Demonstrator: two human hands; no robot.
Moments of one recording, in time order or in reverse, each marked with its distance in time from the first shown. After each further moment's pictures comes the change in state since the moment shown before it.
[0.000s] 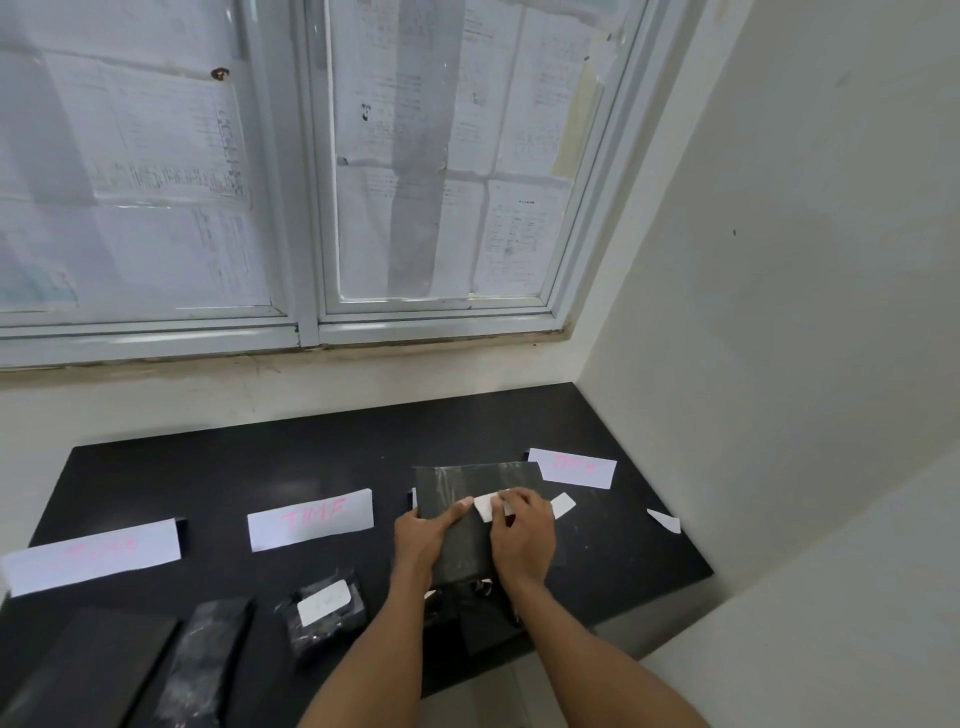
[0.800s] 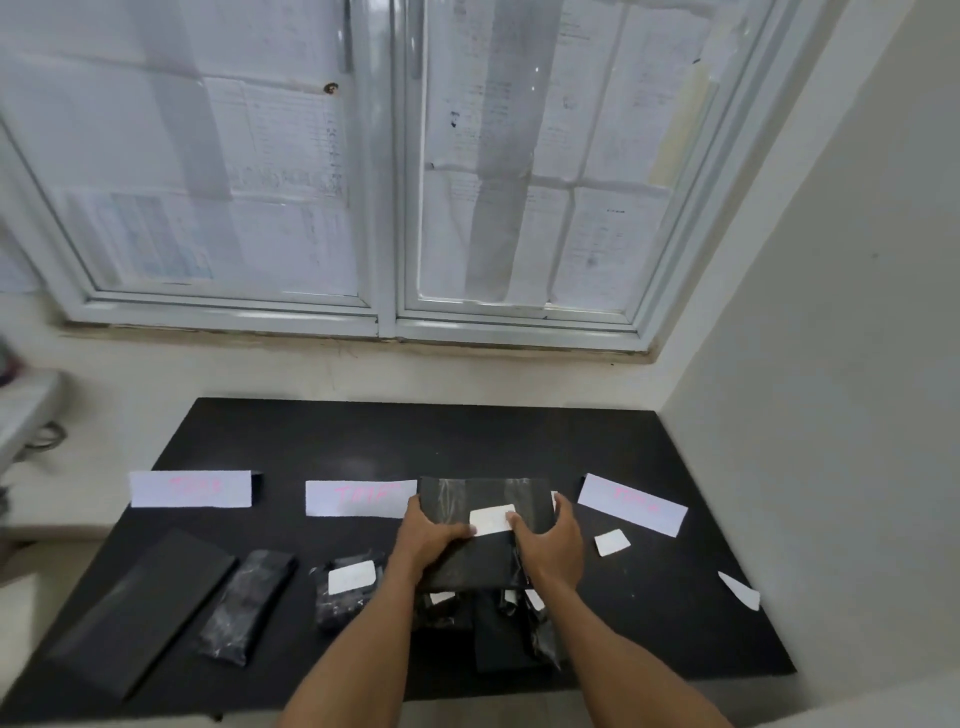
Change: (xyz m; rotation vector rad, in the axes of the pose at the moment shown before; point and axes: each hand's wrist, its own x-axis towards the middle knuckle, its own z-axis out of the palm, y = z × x) left_hand 0.010 -0.003 -0.012 0.283 0.144 0.013; right_hand 0.040 0.027 0.000 0.191 -0.348 0.200
